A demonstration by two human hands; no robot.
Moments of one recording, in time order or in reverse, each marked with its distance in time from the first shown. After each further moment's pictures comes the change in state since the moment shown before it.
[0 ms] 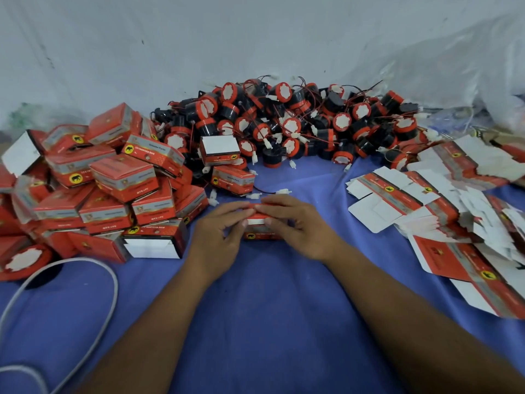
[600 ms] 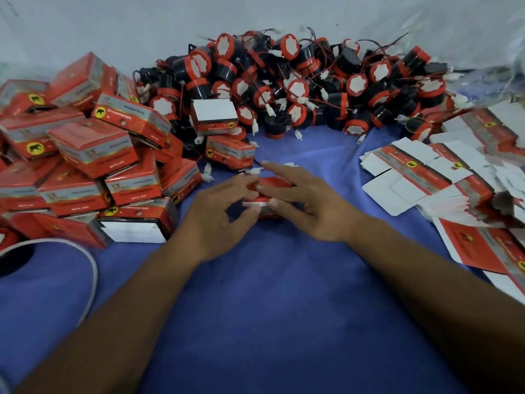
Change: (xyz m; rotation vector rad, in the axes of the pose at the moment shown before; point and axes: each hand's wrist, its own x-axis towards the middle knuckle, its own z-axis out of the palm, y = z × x) left_hand 0.011 -0.011 0.002 0.085 -0.187 0.101; right_hand 0.006 0.024 -0.009 -0.234 -0.125 -0.174
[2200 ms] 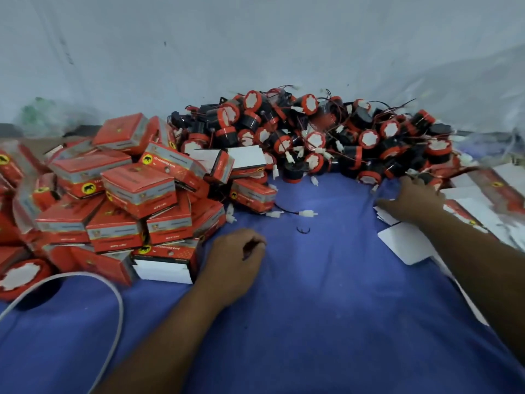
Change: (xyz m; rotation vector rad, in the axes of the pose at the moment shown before) left_hand -0.004 -0.013 0.001 -0.144 0.071 -0.269; right_hand 0.008 0.120 -0.107 -0.625 -0.101 1.175
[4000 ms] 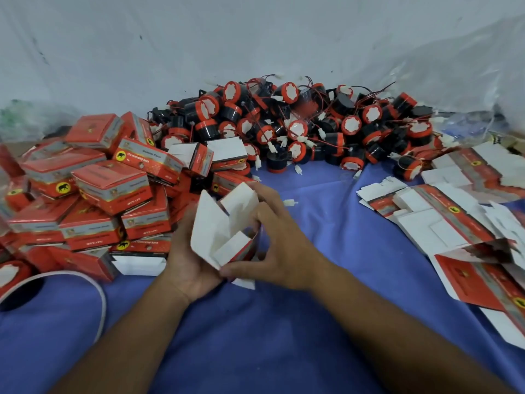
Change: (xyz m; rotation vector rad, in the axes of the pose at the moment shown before) left_hand -0.003 0.012 -0.016 -1.456 -0.172 -0.504; right_hand -0.184 -0.124 0.021 0.940 0.001 -1.068
